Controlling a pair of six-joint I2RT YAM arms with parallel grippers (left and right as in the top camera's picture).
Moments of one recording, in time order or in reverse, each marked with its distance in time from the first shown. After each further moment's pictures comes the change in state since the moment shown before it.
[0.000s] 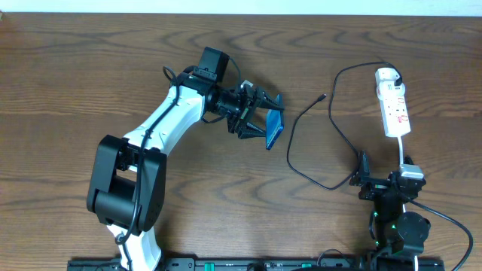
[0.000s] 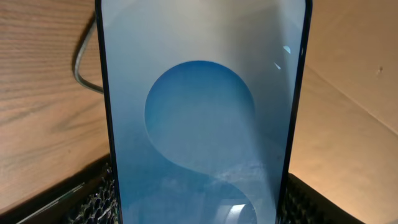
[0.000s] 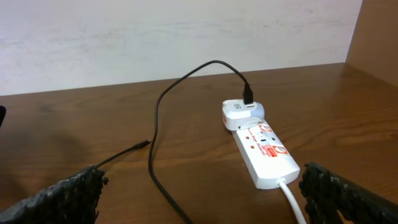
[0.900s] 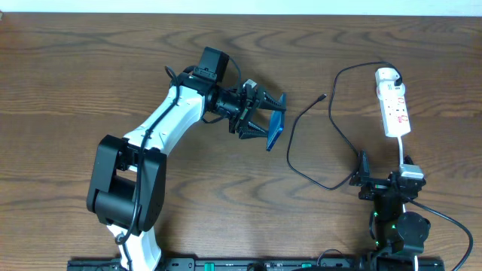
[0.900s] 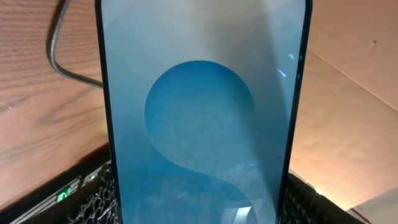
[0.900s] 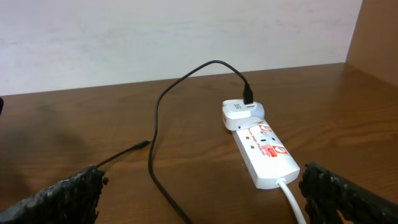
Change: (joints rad) left arm 0.000 0.000 0.000 0.000 0.071 0.051; right arm 0.000 0.000 0.000 0.000 0.000 0.000
